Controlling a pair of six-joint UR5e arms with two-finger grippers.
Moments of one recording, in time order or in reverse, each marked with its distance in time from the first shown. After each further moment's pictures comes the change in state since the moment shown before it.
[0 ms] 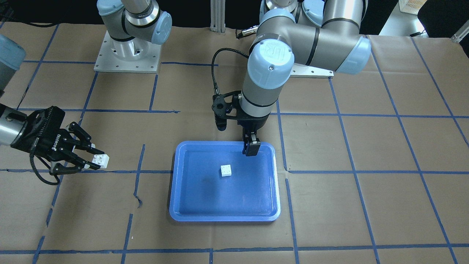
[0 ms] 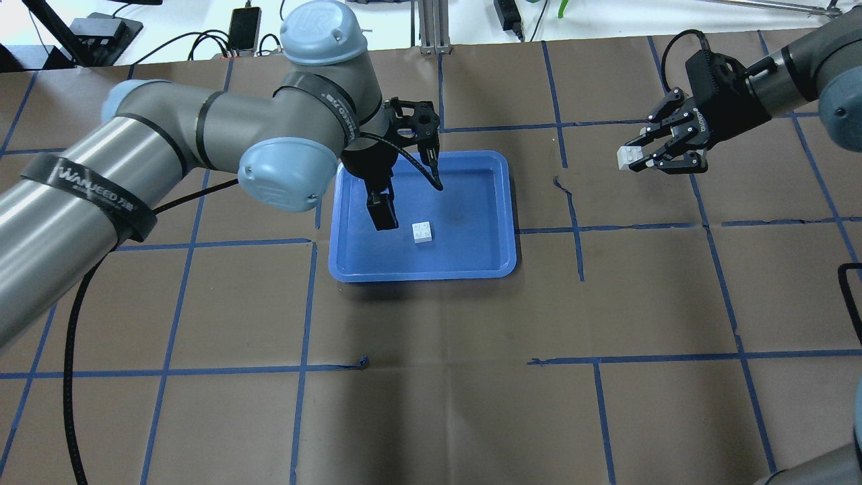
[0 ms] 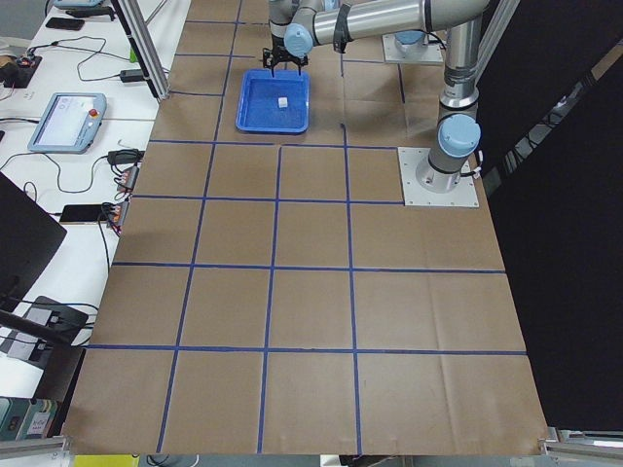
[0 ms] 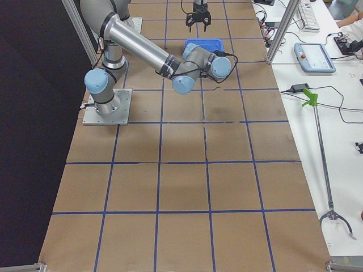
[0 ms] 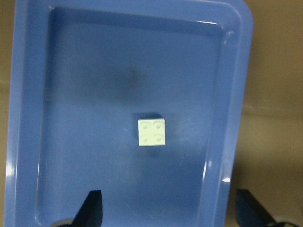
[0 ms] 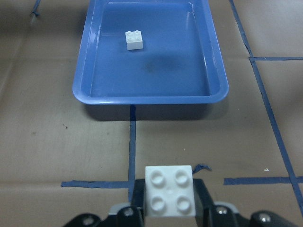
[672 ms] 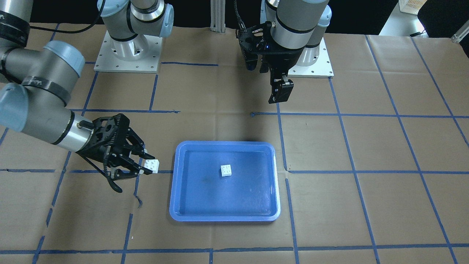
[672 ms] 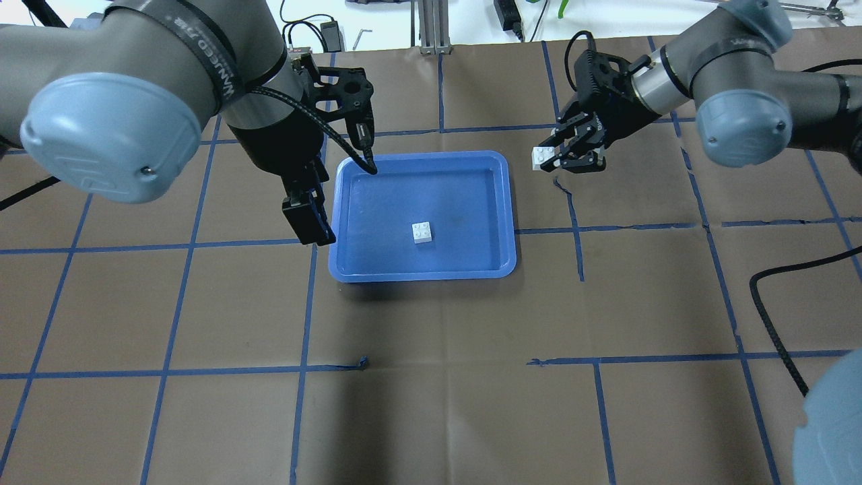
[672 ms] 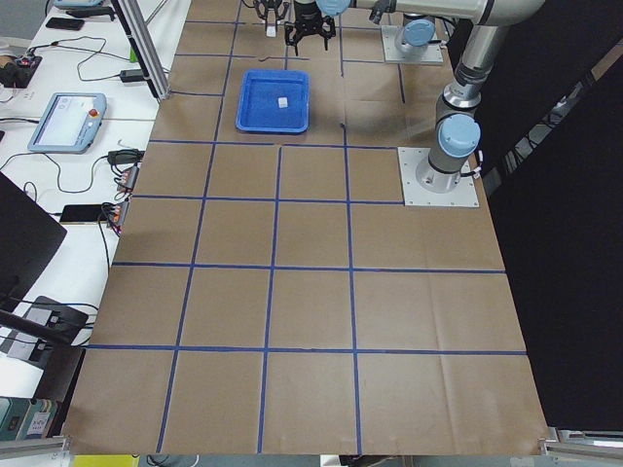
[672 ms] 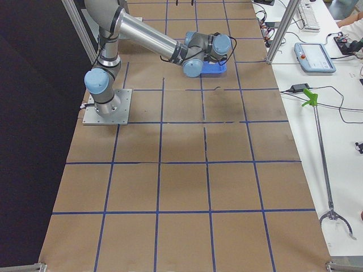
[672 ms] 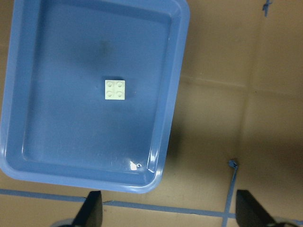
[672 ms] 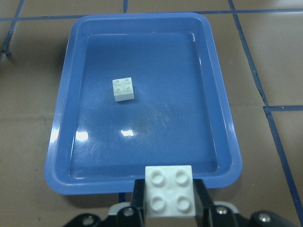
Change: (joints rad) left arm 0.061 0.226 0.042 -0.310 0.008 -0.015; right arm 0.264 0.037 0.028 -0.297 0.000 0.380
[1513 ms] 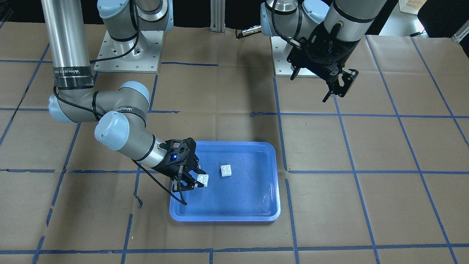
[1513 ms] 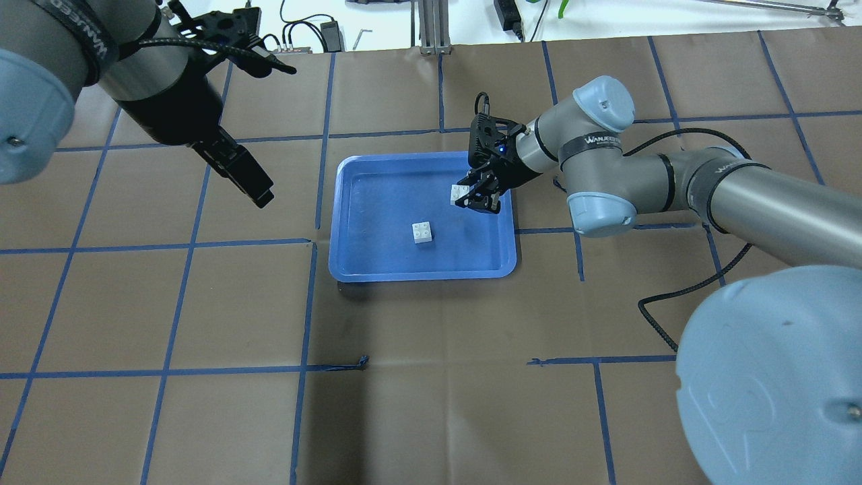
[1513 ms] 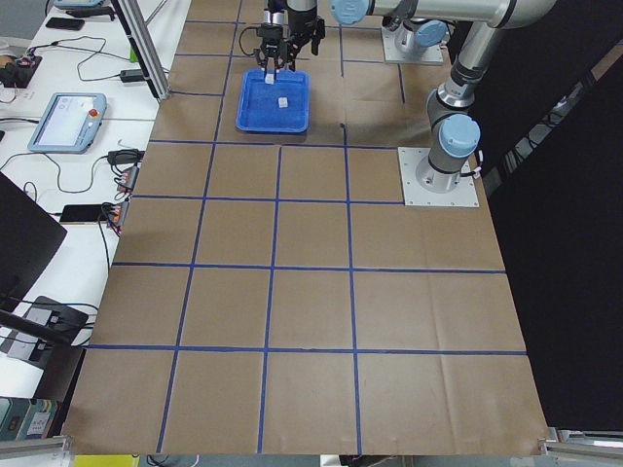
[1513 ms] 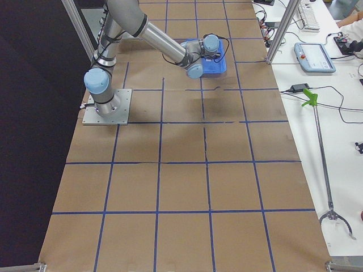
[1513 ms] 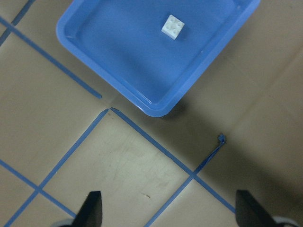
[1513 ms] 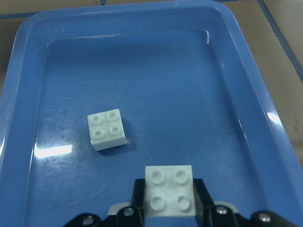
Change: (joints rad) left arm 0.178 0.061 -0.001 0.027 0.029 -0.584; right arm 0.184 0.188 0.114 -0.492 -0.015 0.309
